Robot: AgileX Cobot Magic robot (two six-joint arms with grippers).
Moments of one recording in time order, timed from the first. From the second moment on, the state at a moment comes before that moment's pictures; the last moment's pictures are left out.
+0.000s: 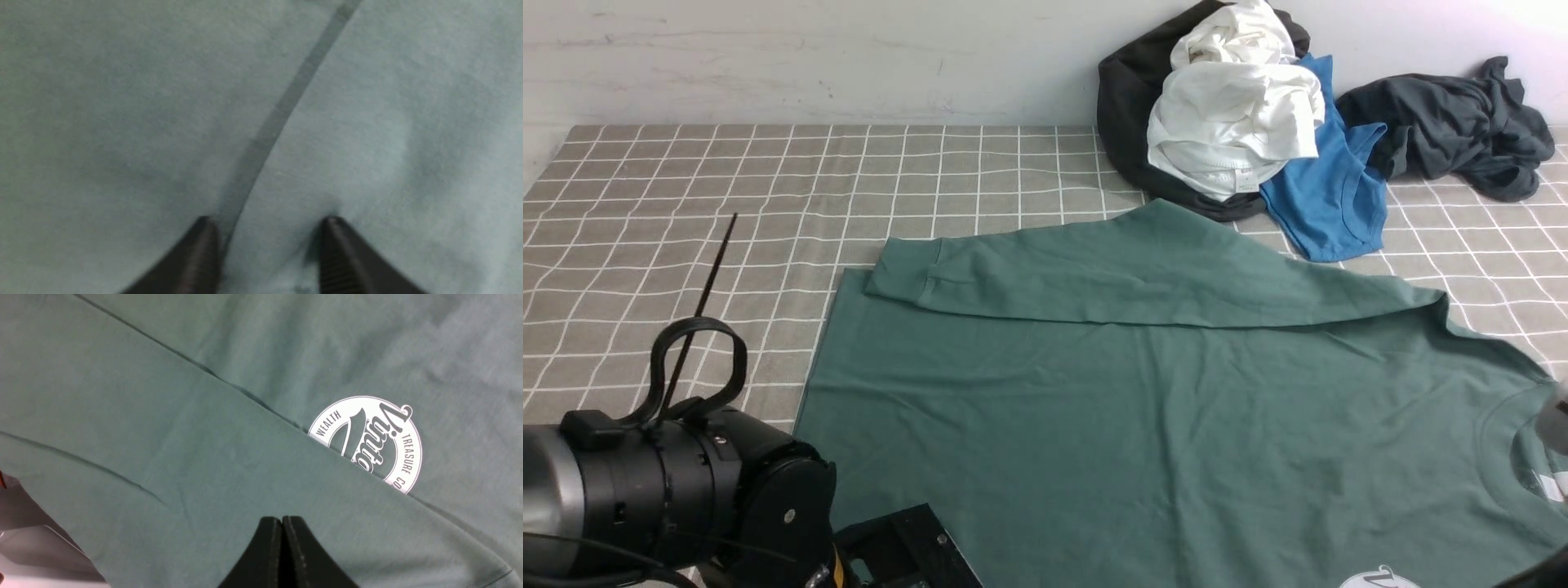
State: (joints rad) right arm 0.38 0.88 -0.72 0.23 1.18 -0.31; left arm -0.62 1.54 -0.65 -0.19 0.78 0.43
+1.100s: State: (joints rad) right arm 0.38 0.88 -0.72 0.18 1.13 -0.31; left arm -0.43 1.80 -1.34 0.06 1.02 0.44
